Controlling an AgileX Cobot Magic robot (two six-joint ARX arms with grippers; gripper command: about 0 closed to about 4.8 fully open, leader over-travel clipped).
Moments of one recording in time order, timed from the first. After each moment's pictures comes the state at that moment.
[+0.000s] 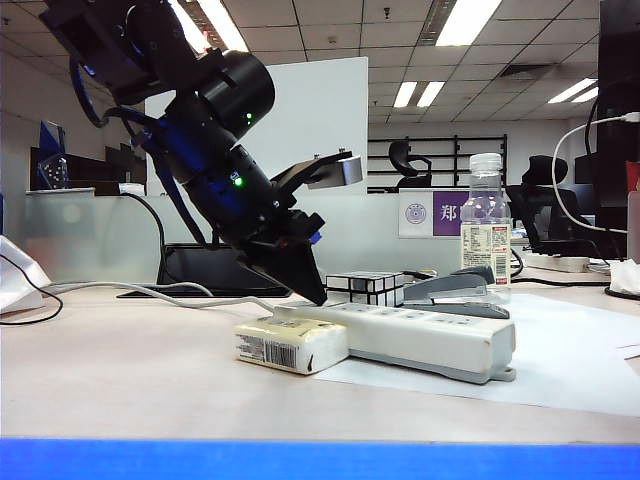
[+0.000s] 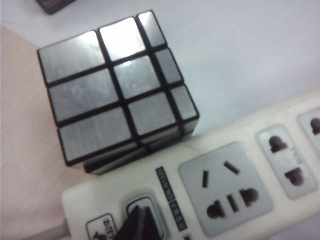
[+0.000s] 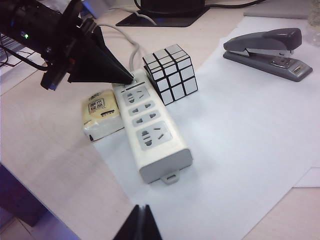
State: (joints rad) left arm -0.59 1.87 1.18 -0.18 0.28 0.41; right arm 0.01 0.00 0.09 -0.37 -0.63 0.08
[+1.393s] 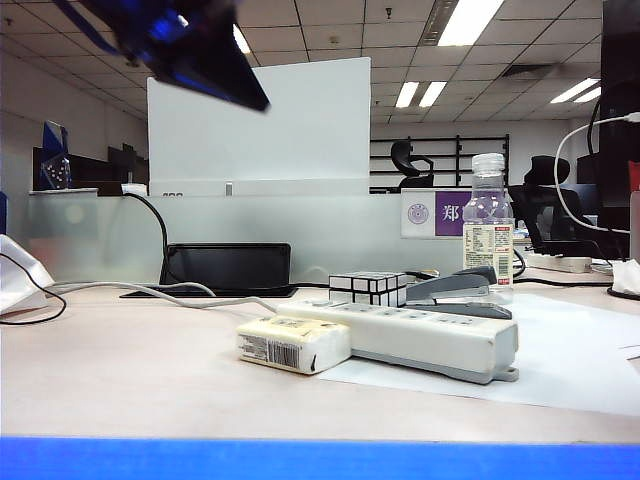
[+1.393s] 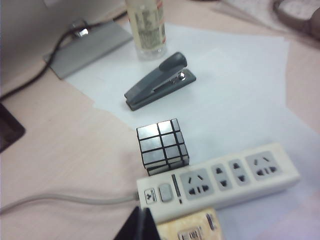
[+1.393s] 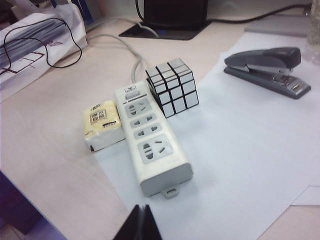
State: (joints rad) left arm -0.57 1.27 0.99 -0.20 0.24 0.29; right arm 0.01 0.00 0.09 -0.33 -0.63 0.08
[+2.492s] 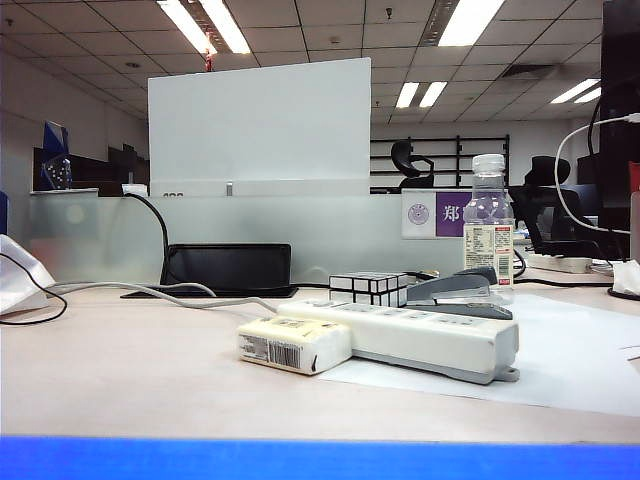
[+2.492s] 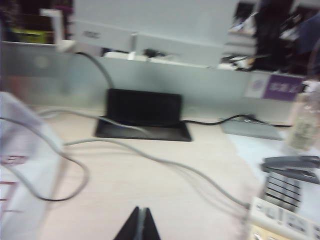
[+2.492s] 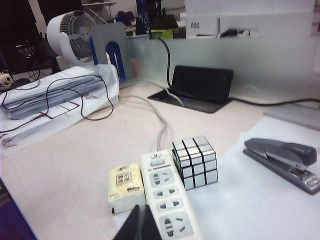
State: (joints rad) left arm -0.55 0.04 0.35 -0.30 -0.35 -0.10; right arm 0.01 0.00 0.09 -0.04 -0.71 0.14
